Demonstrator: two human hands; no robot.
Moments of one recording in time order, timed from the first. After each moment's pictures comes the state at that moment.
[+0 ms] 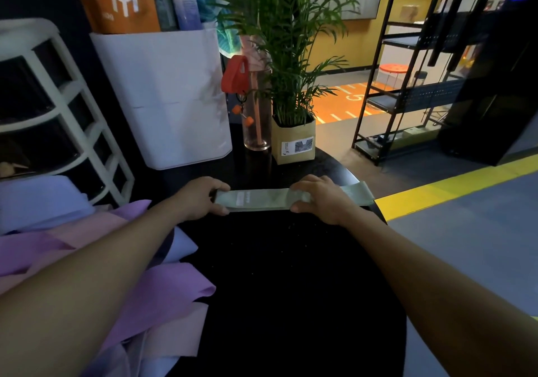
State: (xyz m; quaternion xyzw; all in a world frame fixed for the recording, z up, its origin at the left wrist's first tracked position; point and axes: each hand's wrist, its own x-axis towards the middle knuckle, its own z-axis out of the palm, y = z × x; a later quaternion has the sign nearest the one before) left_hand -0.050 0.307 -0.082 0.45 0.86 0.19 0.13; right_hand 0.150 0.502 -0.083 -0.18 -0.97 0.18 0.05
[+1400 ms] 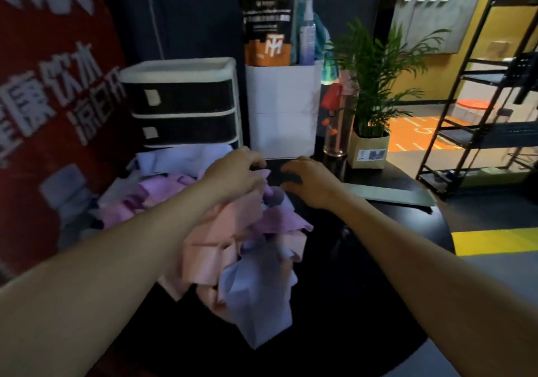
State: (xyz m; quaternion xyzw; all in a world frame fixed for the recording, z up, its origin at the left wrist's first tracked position) left_hand 0.041 0.141 0.021 0.41 0.89 0.19 -0.04; right_hand 0.134 0.301 0.001 -0.04 -0.97 0.19 0.14
